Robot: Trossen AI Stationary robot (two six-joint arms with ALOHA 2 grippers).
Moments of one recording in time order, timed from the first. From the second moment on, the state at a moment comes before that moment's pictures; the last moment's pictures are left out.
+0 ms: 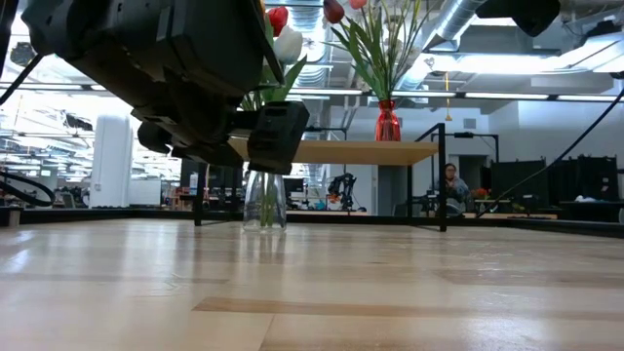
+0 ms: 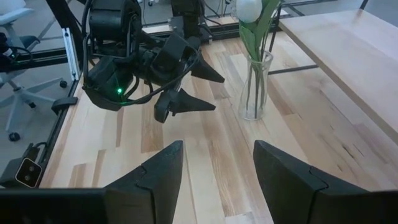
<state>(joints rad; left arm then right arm) -0.46 2.07 1.24 -0.75 -1.24 -1.46 0.59 0.90 0.81 -0.49 0.60 0.41</state>
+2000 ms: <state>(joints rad) -0.53 1.82 0.97 -1.09 -1.29 -2.05 0.51 0.90 0.81 -0.31 0.63 0.41</state>
